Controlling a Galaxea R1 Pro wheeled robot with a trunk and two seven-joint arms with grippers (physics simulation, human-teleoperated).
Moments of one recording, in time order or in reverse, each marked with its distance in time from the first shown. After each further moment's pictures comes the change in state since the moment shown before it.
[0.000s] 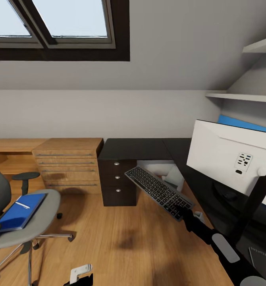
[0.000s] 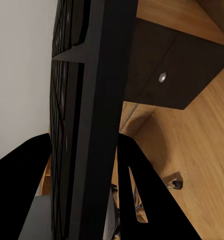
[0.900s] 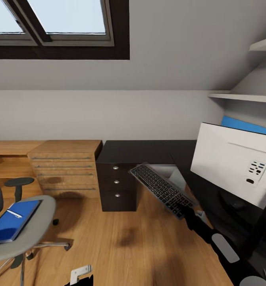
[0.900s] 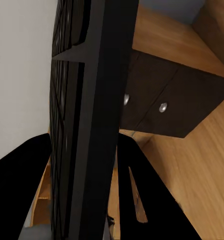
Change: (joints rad) left arm 0.000 -0.002 0.000 0.009 0.000 -0.001 -0.001; right arm 0.000 0.004 -0.006 0.000 0.002 -0.083 -0.009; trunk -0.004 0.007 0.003
